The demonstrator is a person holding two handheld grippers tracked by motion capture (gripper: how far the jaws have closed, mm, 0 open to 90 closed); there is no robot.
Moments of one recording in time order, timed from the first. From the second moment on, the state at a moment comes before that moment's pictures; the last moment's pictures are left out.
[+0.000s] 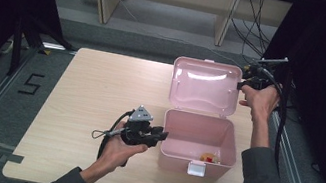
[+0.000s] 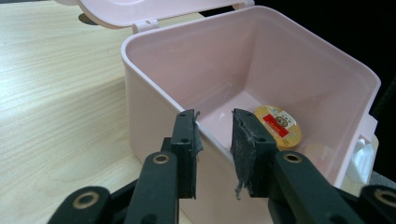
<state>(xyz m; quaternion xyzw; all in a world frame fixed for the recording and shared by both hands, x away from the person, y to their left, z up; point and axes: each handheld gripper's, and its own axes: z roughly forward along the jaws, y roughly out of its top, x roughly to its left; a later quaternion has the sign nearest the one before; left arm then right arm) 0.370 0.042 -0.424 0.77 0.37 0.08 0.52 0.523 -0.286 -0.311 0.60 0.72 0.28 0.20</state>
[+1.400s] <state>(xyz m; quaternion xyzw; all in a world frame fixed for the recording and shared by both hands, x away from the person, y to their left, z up) 0.368 0.041 -0.426 0.76 0.38 0.09 0.52 0.456 -0.286 -0.294 0.55 0.72 0.34 0.26</state>
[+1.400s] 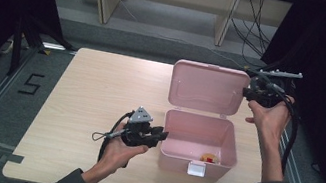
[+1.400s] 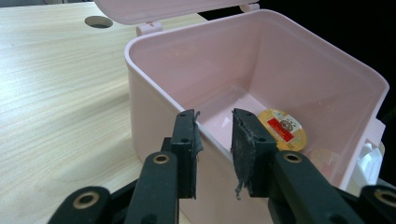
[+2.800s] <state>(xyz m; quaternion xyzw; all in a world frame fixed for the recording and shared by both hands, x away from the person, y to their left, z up) 0.367 0.041 -0.426 0.76 0.38 0.08 0.52 0.380 -0.301 -0.314 0.50 0.73 0.37 0.28</state>
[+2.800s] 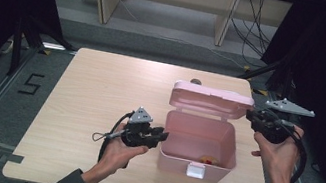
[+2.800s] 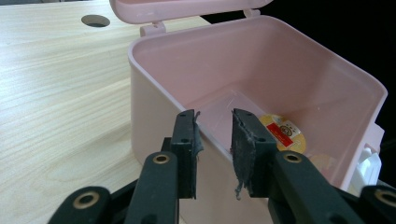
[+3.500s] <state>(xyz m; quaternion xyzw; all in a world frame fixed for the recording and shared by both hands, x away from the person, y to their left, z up) 0.333 0.092 -0.423 0.79 0.35 0.07 0.50 0.350 -0.306 -0.329 0.49 0.73 0.39 0.28</state>
